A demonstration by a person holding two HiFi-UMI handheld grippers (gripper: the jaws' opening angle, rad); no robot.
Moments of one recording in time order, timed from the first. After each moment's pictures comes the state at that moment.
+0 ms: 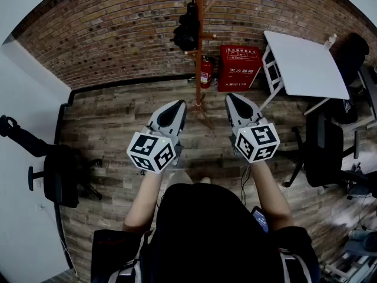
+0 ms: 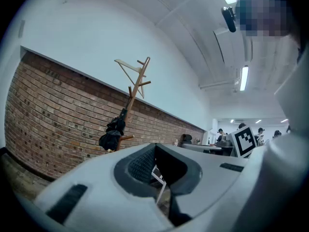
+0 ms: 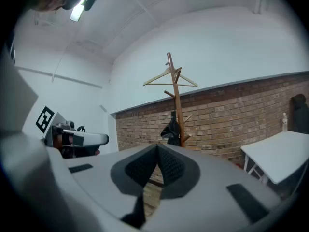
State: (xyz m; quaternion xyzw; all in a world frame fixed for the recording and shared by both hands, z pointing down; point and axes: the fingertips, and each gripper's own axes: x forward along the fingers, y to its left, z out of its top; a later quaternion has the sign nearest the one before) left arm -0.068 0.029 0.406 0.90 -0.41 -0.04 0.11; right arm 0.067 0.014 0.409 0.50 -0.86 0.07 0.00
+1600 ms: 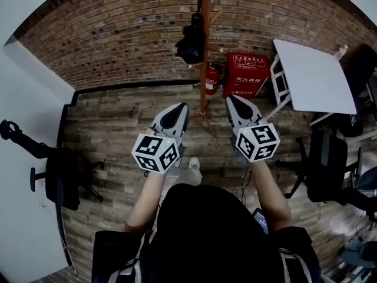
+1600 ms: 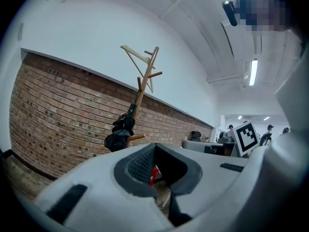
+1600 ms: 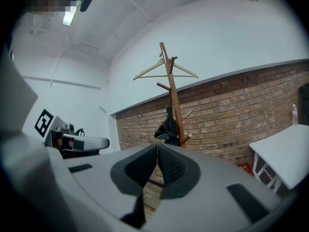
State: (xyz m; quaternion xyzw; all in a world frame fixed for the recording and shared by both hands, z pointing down) left arm -0.063 -0.054 0.420 0.89 -0.45 -0.01 0.12; right arm 0.066 -0.076 0.419 0.48 -0.87 0.09 0.00
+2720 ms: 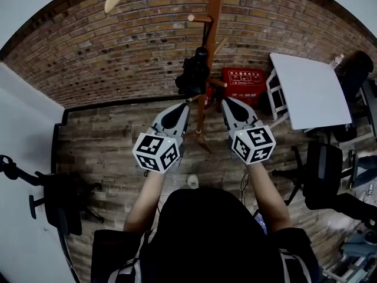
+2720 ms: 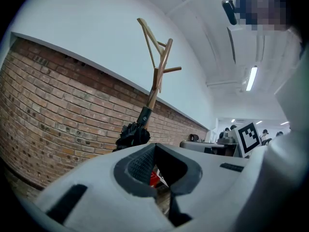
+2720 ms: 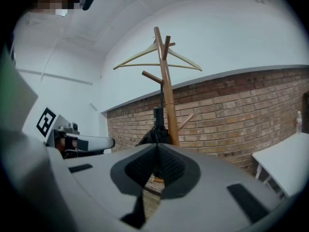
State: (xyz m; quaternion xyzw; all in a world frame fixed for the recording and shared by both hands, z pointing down) left arm -0.075 -0.207 0.401 0.91 -0.40 -0.02 0.13; right arm 0.039 -0.215 0.397 0.51 -0.86 0.08 0.02
